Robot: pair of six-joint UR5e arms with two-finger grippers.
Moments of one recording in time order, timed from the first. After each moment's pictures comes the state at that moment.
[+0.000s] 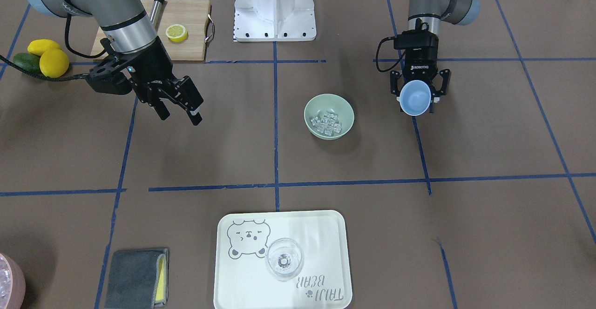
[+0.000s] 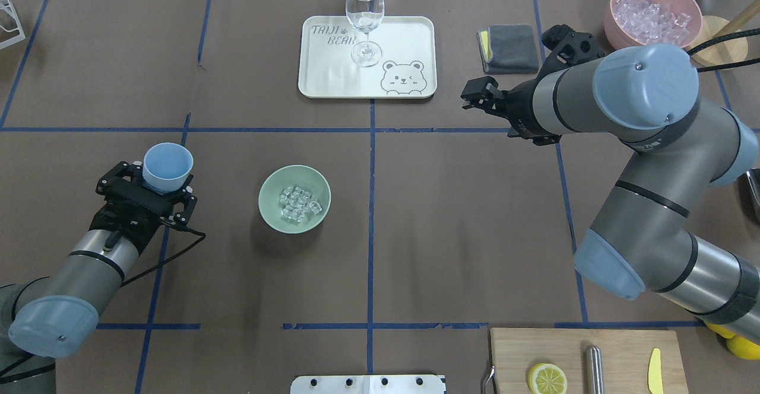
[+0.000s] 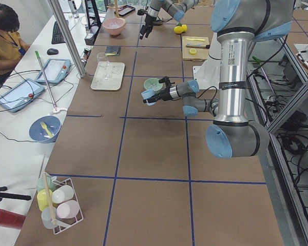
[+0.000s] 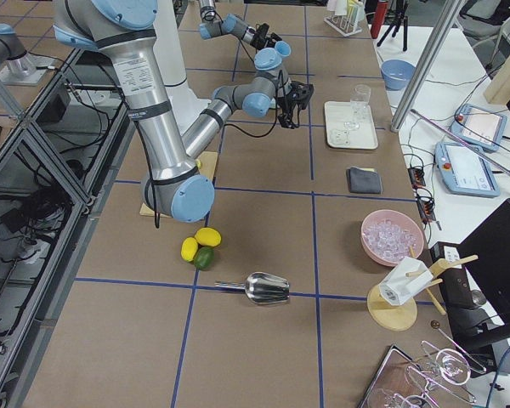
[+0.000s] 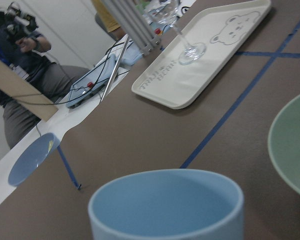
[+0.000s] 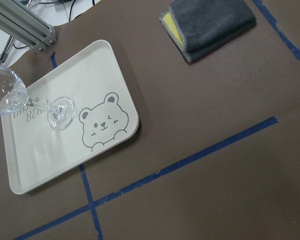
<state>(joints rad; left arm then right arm) -0.27 -1.52 -1.85 -2.47 -0.65 -0.65 0.70 -1.19 1.96 -1.29 1.76 1.63</state>
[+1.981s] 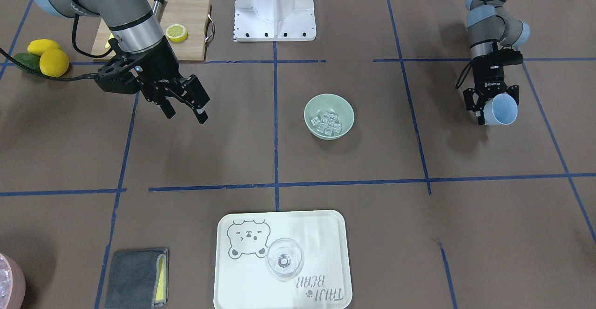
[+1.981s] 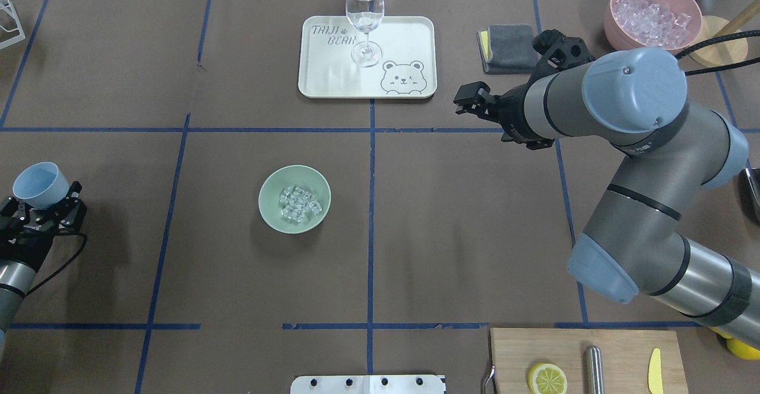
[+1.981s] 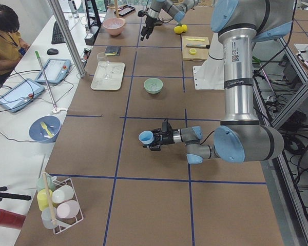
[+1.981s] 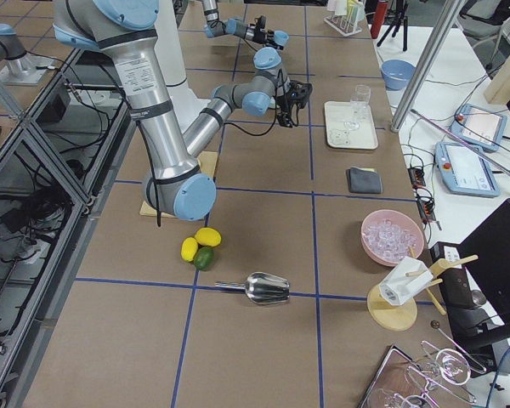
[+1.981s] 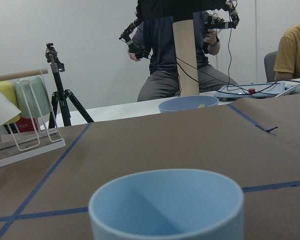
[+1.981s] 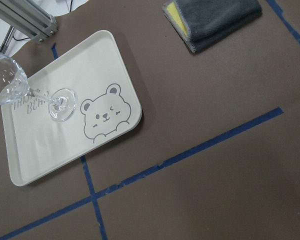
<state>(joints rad) -0.25 -1.39 -1.36 -3.03 -0.51 -1.14 0.68 -1.18 1.96 -1.30 1.77 1.63</state>
